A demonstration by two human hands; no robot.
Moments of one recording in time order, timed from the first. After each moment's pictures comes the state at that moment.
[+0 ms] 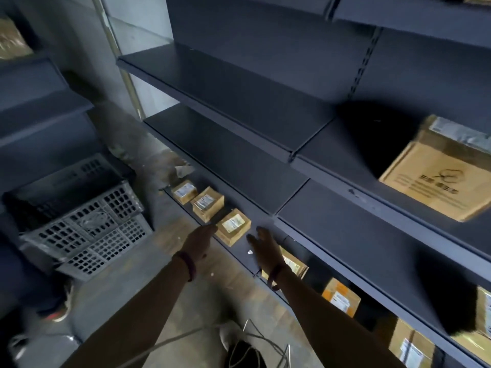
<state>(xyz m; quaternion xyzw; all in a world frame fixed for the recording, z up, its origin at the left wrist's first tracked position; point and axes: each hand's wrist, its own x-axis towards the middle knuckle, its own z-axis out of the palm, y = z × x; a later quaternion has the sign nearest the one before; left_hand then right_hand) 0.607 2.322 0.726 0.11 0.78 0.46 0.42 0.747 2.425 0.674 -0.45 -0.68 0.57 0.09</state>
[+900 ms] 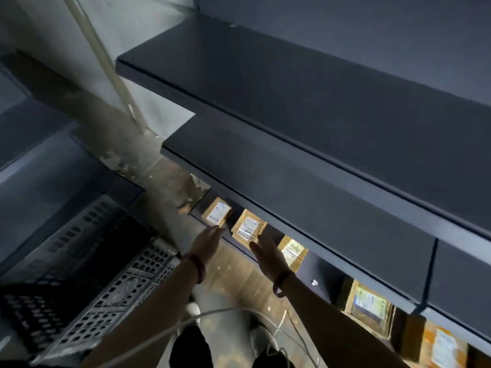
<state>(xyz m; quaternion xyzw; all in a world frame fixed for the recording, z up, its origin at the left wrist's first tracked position) 0.150 2.454 0.619 0.18 0.80 0.35 0.46 0.307 2.517 0.570 -0.52 -0.61 0.59 0.05</state>
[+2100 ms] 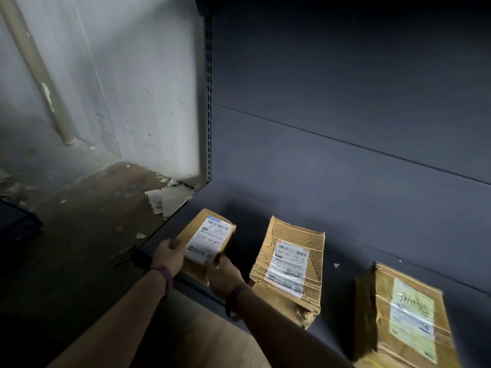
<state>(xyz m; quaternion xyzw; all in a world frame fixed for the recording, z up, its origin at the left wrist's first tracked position) -0.106 2.608 0.012 0.18 0.80 0.44 0.37 0.028 2.634 0.002 -0.53 -0.55 0.63 0.12</state>
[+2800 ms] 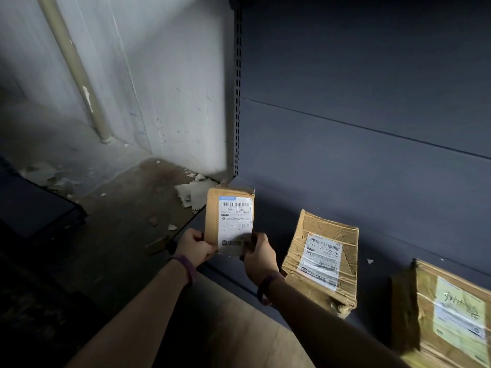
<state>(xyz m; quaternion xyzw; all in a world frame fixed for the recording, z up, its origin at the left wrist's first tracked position) -0.129 2.594 0.008 0.17 0.72 0.51 0.43 0.024 2.638 0.008 -0.54 -0.64 0.50 0.22</state>
